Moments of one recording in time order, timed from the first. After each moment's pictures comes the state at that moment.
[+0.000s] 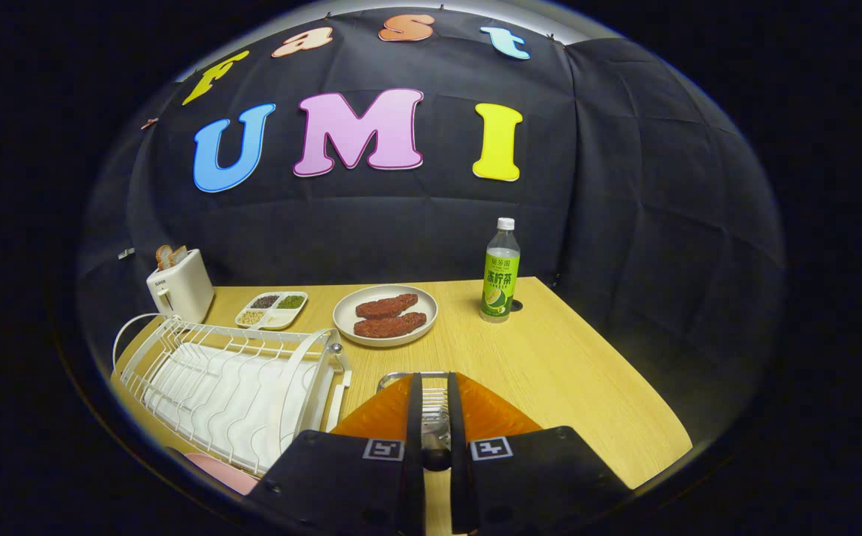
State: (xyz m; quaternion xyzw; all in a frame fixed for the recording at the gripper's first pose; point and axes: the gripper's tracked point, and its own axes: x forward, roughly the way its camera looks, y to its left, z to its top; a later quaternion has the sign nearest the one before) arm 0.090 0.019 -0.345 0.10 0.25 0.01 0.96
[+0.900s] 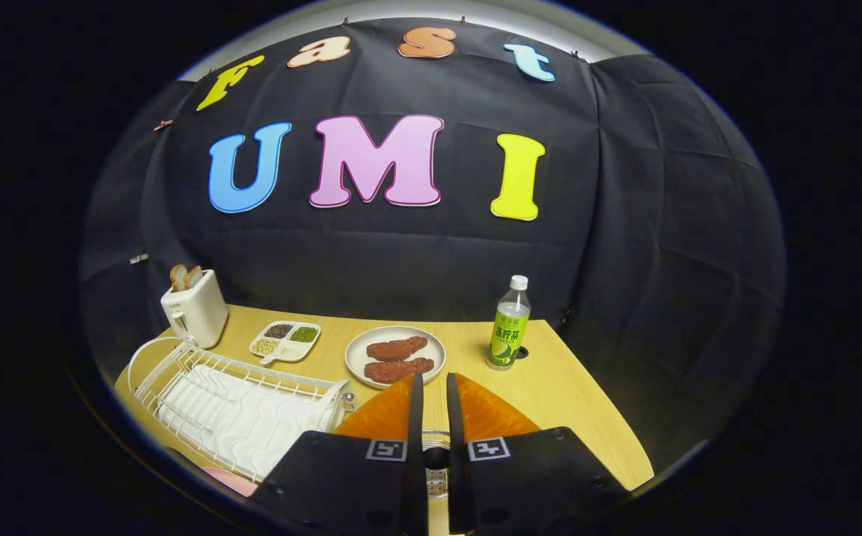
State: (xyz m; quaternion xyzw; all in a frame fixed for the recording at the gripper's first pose) arm 0.127 0.010 -0.268 0.08 0.21 0.04 0.97
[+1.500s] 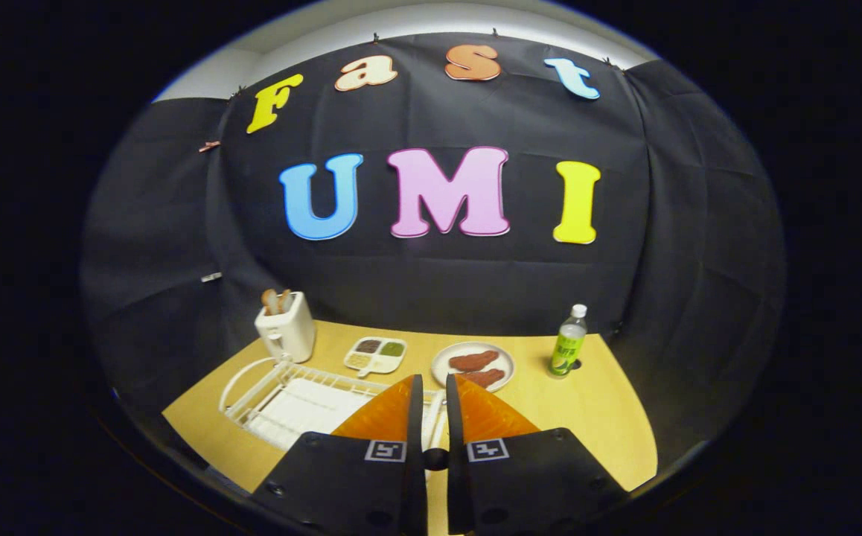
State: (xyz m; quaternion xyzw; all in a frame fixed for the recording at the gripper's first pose) arm 0.040 0.093 -0.152 0.13 0.21 0.18 0.95
